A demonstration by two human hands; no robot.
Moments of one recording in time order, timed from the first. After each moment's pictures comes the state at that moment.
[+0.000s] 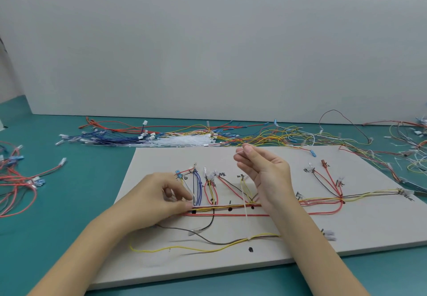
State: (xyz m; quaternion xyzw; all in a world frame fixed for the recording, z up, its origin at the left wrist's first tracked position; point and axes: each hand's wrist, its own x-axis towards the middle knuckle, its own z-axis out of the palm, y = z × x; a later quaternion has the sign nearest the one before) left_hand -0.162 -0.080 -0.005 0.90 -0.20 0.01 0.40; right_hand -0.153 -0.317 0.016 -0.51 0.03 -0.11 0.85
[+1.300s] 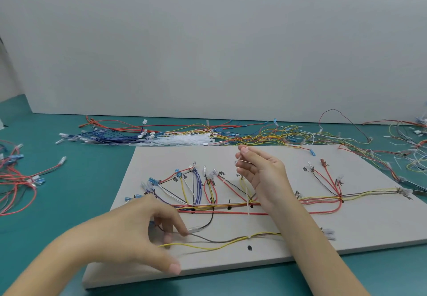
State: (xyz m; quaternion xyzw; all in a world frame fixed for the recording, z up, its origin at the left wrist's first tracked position) left_hand -0.210 -0.054 0.009 0.91 -0.24 -0.16 0.29; right_hand -0.152 -0.317 0.015 -0.54 0.04 -0.06 0.84
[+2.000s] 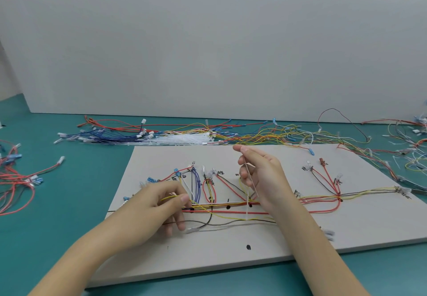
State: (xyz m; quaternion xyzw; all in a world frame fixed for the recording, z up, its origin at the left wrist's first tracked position) left_hand -0.201 -0.085 0.005 0.83 -0.17 -0.11 0.52; right_hand -0.150 -0.319 0.014 -0.58 0.01 -0.04 0.81
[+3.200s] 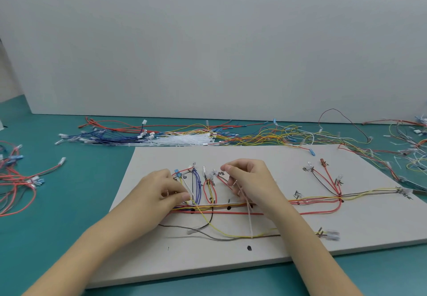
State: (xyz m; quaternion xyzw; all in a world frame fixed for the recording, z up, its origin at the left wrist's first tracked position) left_hand -0.177 -0.084 -0.003 0.91 -0.19 0.05 0.36; right_hand -0.151 -0.311 0.005 -0.78 0.00 -0.01 0.62
